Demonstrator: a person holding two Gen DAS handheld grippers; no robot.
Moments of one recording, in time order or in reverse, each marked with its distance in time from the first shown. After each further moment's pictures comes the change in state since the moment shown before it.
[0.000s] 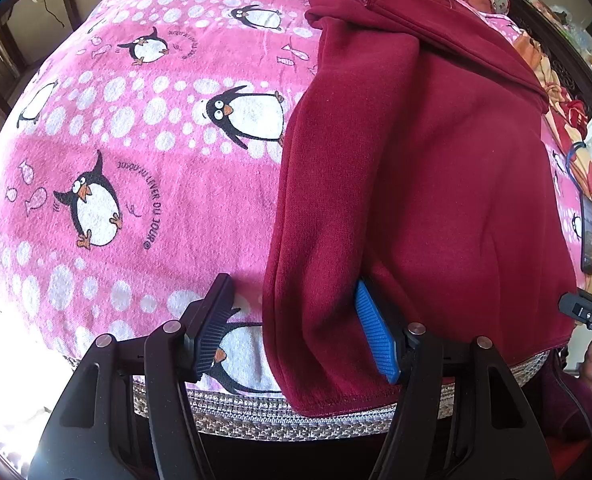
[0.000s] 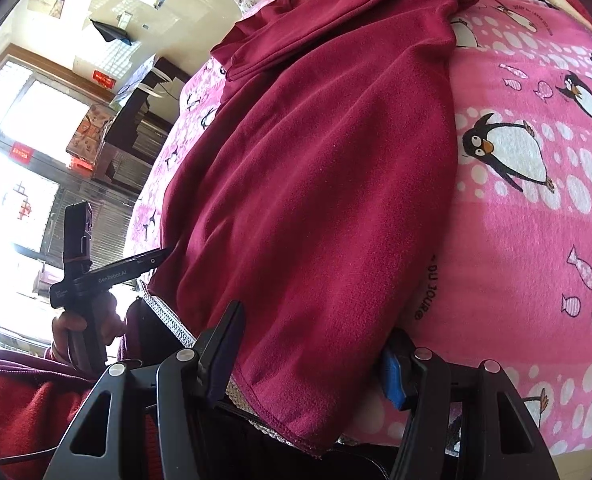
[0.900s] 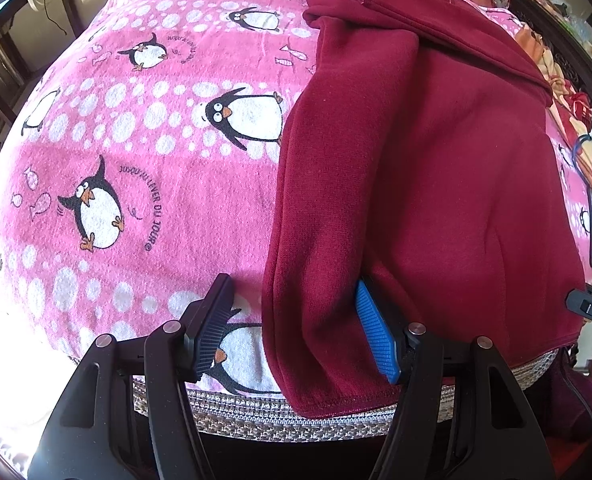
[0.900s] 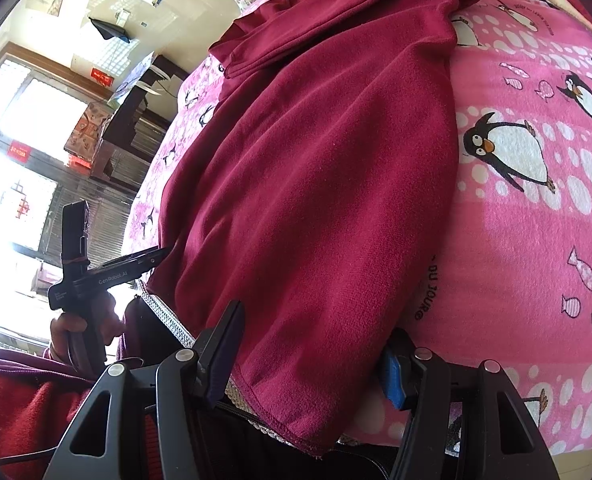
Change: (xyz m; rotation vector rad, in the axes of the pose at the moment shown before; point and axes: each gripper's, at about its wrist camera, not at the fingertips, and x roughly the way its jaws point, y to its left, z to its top) left arm -0.001 -0.004 0.000 0.025 -0.007 0.039; right arm 0.003 0.000 0.001 0.000 0.007 -0.007
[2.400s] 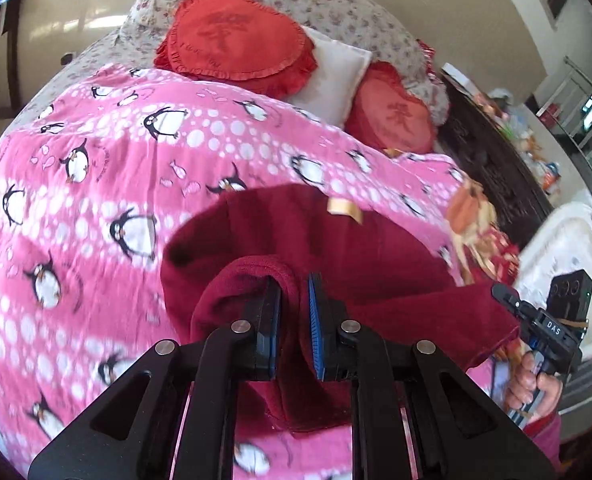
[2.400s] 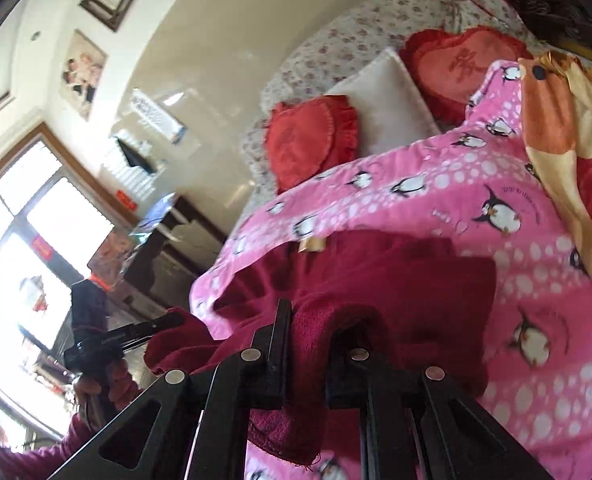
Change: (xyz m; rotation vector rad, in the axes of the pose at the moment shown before) left arm -0.025 -0.021 0.305 -0.036 -0.286 -0.324; right arm -0.076 -0.054 0.257 0.055 -0.495 0.055
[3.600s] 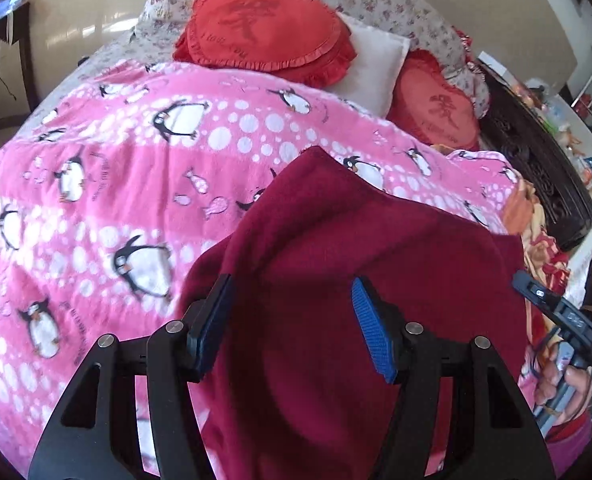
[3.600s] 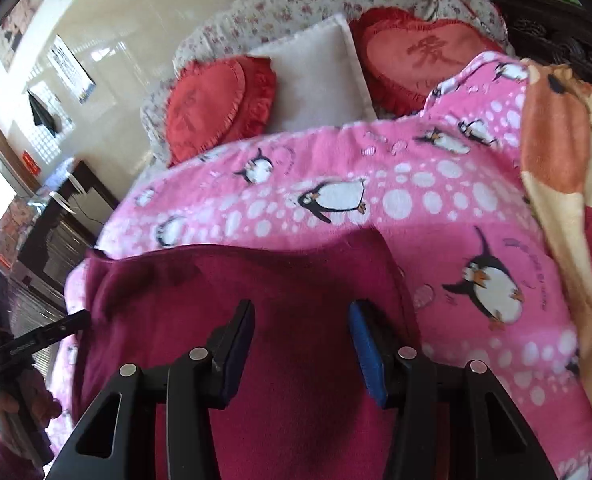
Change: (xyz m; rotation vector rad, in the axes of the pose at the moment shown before) left arm 0.045 0.021 0.007 0.036 0.008 0.119; right arm 0.063 -0.029 0.030 -0.095 0.057 -0.288
